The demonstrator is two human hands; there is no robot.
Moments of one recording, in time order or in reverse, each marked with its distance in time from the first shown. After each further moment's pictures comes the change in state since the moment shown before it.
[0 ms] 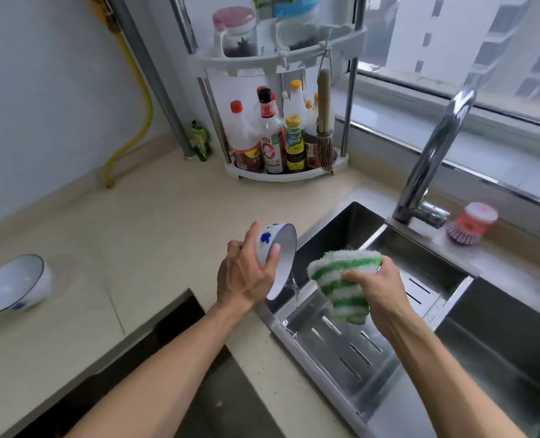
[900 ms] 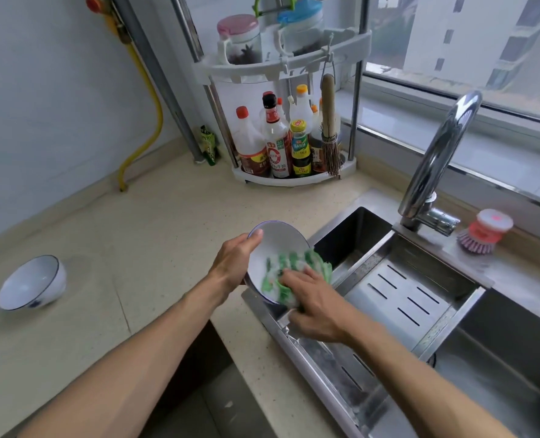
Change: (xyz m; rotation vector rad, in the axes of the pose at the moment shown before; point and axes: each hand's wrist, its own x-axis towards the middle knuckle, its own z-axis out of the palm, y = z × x) left_hand 0.024 0.011 -0.029 -0.583 -0.222 -0.319; right_hand 0.001 0.009 0.055 -0.955 -0.665 -0.755
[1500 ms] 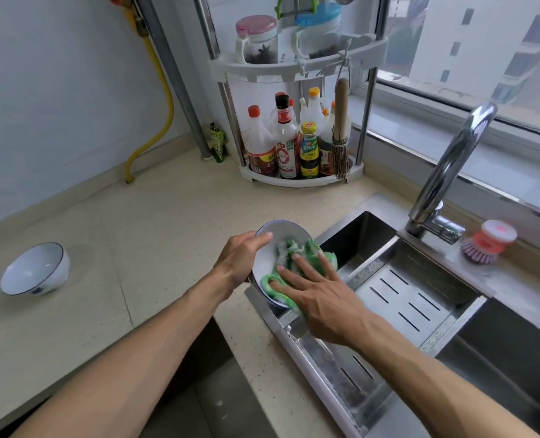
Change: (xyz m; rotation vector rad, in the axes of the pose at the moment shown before) left_hand -0.003 -0.001 -0.010 -0.022 -0.031 0.025; right_hand 0.000 0.003 -0.004 -0.623 -0.147 -0.084
